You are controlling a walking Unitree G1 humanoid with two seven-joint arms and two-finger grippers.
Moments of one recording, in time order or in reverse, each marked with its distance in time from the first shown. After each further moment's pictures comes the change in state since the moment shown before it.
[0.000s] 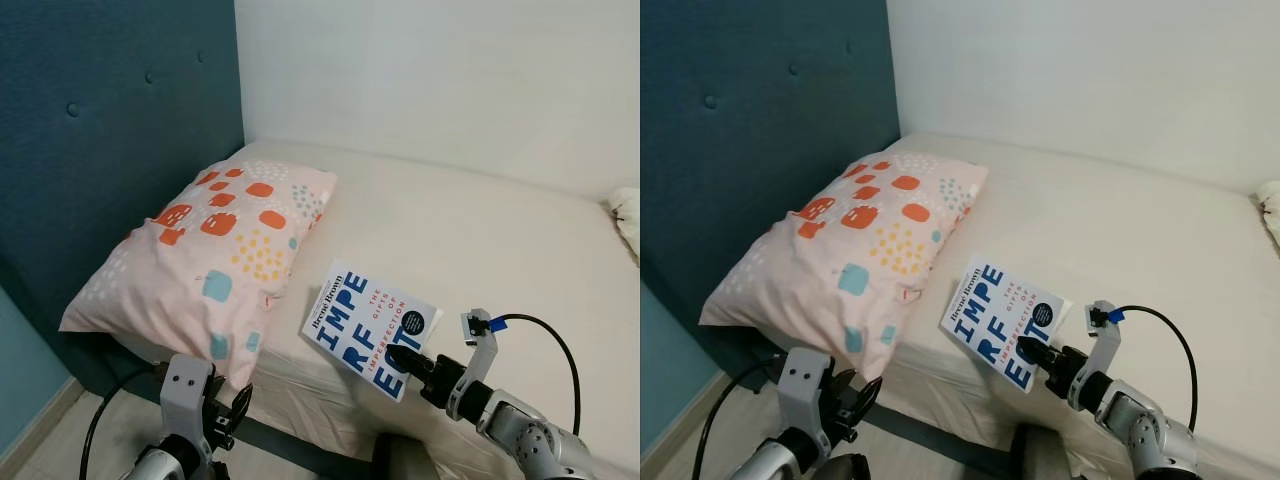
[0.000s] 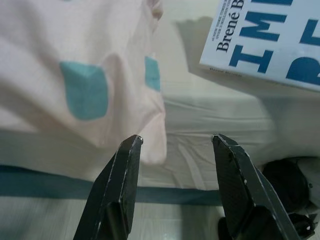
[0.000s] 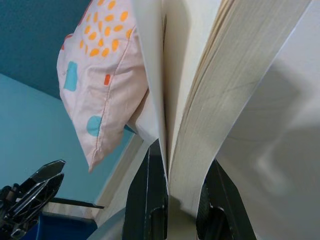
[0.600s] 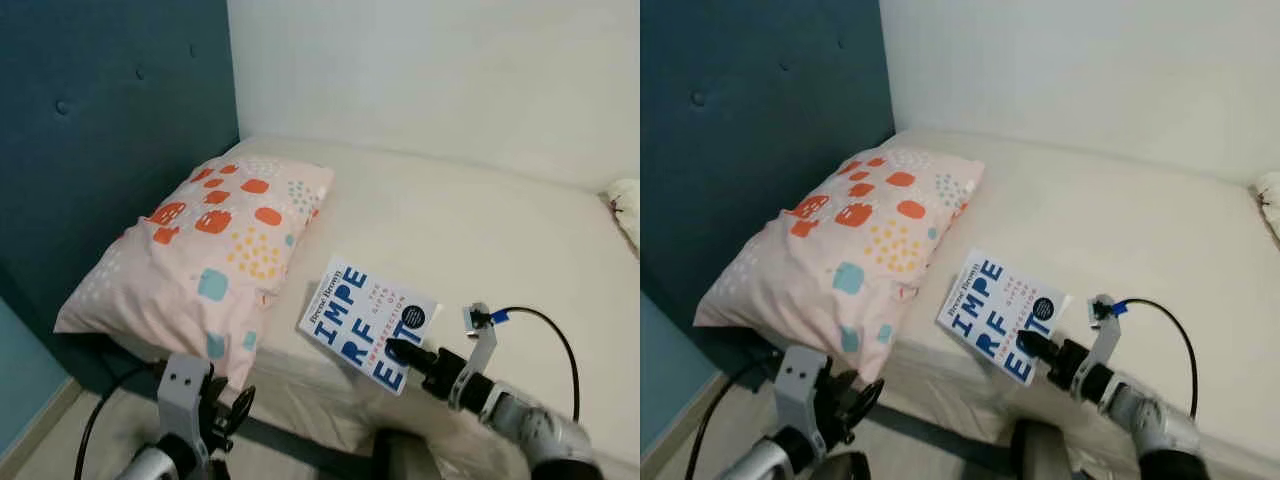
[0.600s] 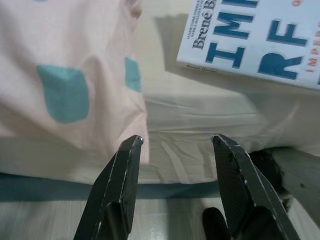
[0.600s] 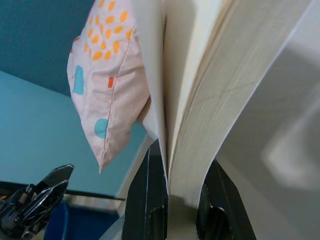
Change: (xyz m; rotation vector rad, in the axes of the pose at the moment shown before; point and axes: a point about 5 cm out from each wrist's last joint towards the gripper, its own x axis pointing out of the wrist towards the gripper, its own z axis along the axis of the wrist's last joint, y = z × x) left arm -0.007 -0.001 0.013 -0.025 -0.001 -0.101; right arm 0.002 -0.013 0.020 0.087 0.045 0.069
